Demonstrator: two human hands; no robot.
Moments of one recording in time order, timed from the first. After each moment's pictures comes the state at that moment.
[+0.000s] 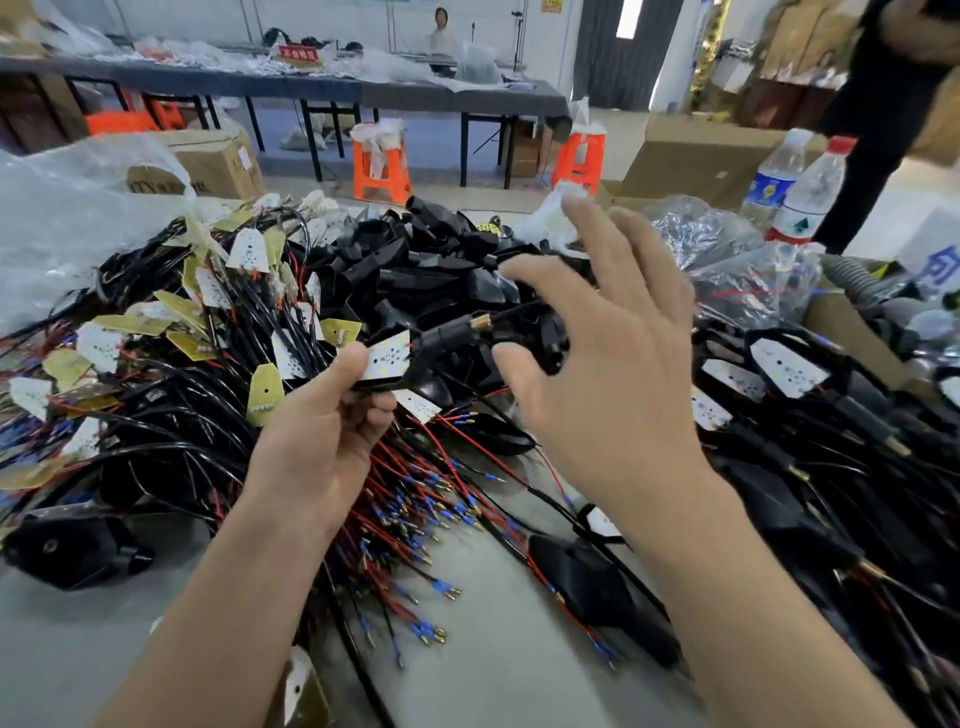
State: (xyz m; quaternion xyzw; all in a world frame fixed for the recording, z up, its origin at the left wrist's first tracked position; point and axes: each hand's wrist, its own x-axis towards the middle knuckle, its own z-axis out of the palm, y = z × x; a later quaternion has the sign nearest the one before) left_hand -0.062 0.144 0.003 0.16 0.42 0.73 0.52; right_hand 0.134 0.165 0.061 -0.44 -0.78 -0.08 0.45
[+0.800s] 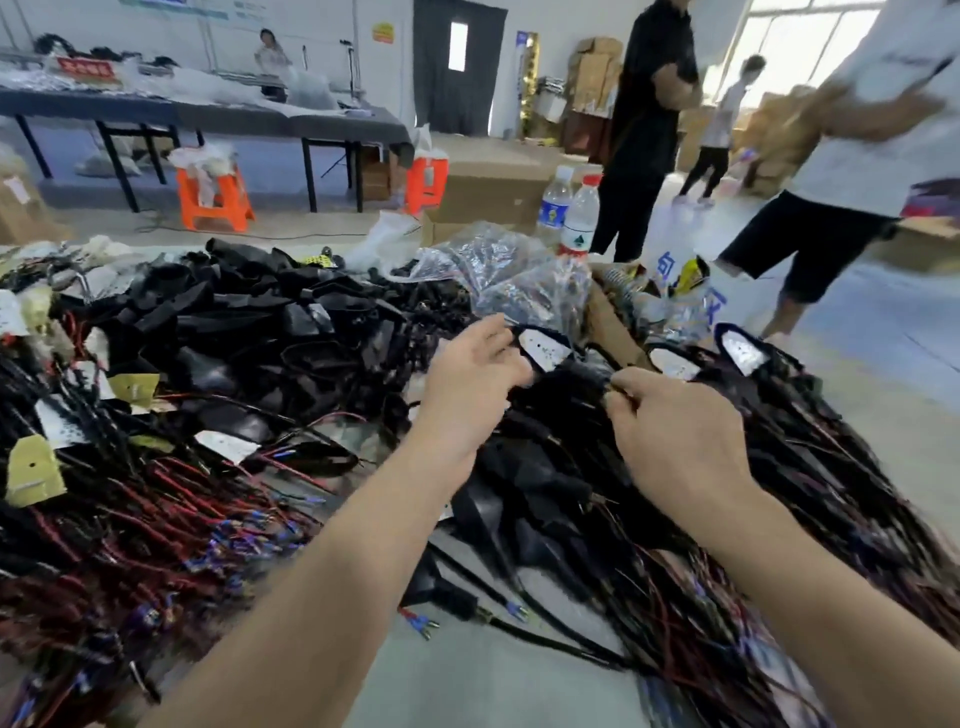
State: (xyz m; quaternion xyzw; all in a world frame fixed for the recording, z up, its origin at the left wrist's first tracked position) left_hand 0.162 0.200 0.039 0.49 0.42 0.52 0.56; right_hand 0.338 0.132 0.056 -0.74 -0.63 -0.11 0.21
